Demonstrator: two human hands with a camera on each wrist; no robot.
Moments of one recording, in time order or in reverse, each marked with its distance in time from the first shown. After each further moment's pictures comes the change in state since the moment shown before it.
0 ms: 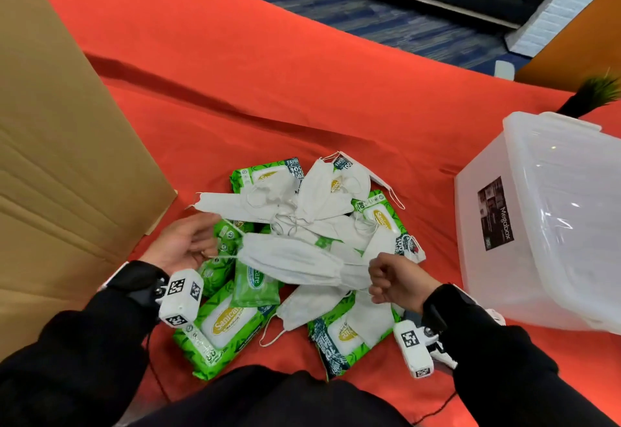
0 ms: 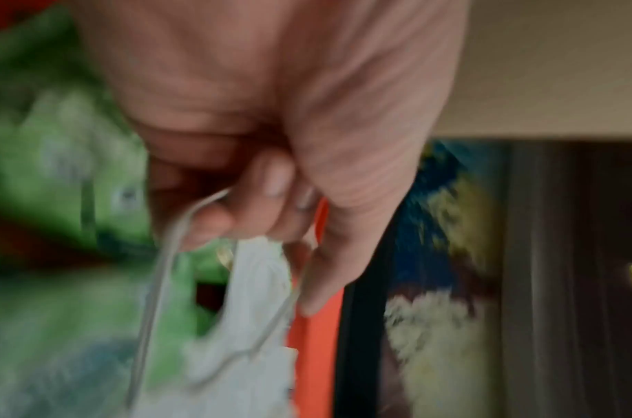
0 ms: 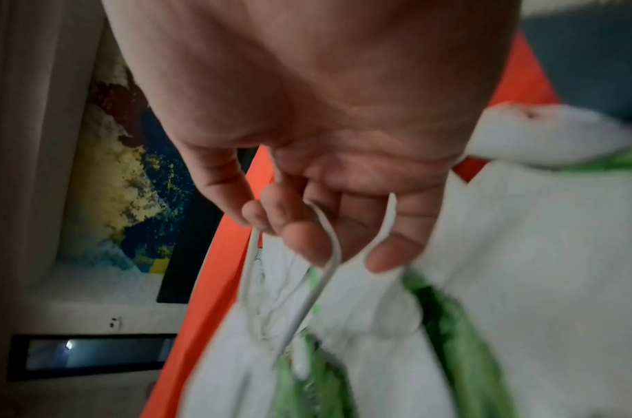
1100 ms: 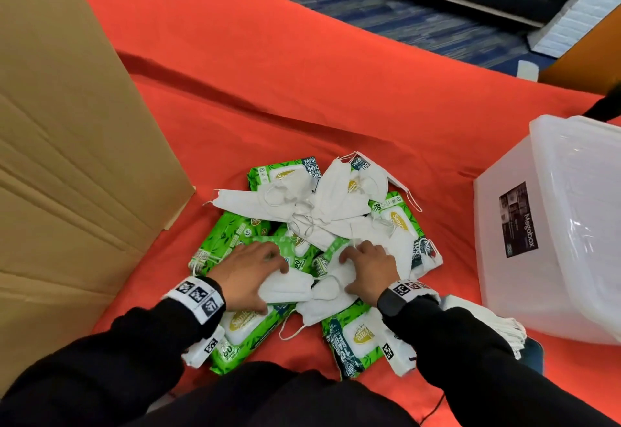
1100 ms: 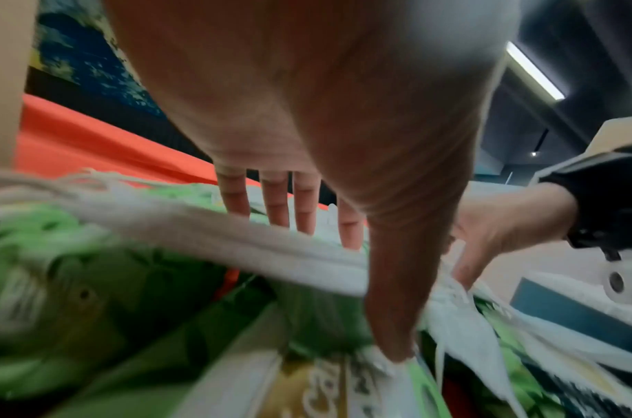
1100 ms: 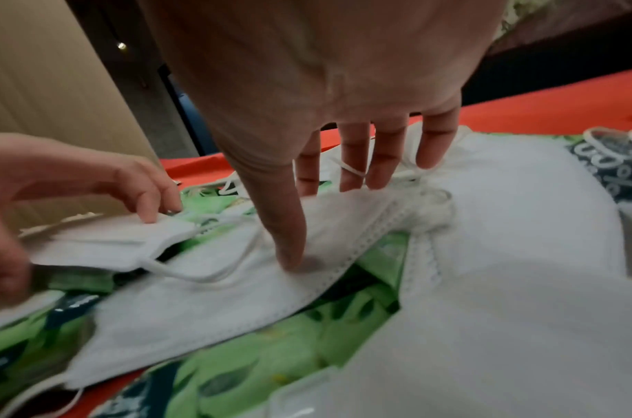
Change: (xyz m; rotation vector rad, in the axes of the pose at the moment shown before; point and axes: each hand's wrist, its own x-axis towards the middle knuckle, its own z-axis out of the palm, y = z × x) left_hand -0.002 -0.057 0.023 2.002 -0.338 0.375; right_hand 0.049 0.017 0.067 -1.606 0.433 -0.428
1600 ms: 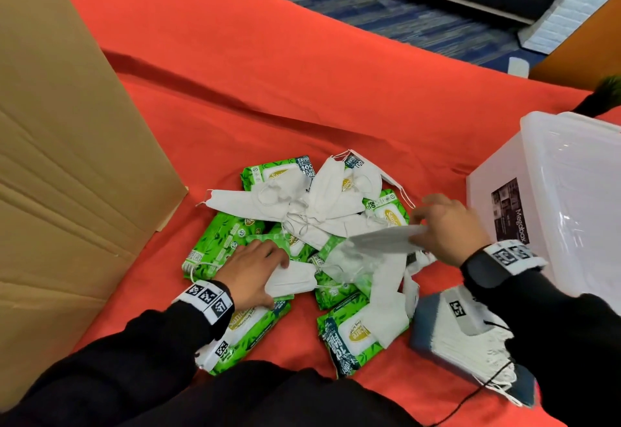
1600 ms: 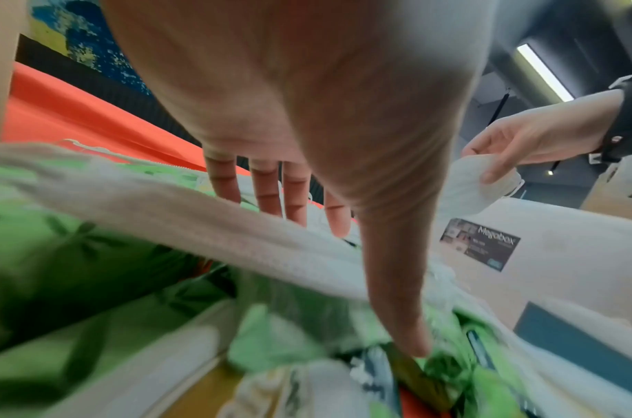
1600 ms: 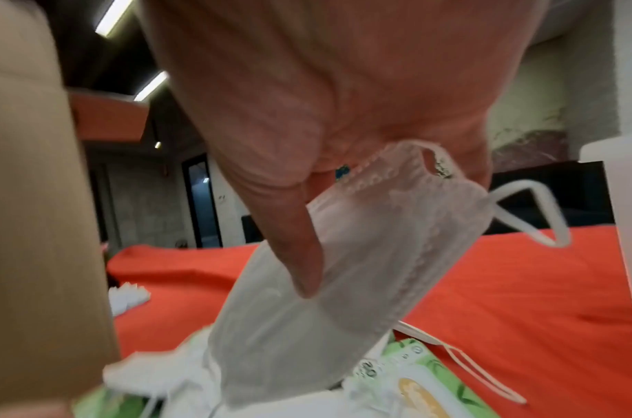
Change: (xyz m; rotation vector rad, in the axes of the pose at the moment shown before) left_hand 0.016 0.013 0.011 -0.054 0.107 -0.059; right_hand -0.035 0.071 -0.145 -0.096 0.169 0.089
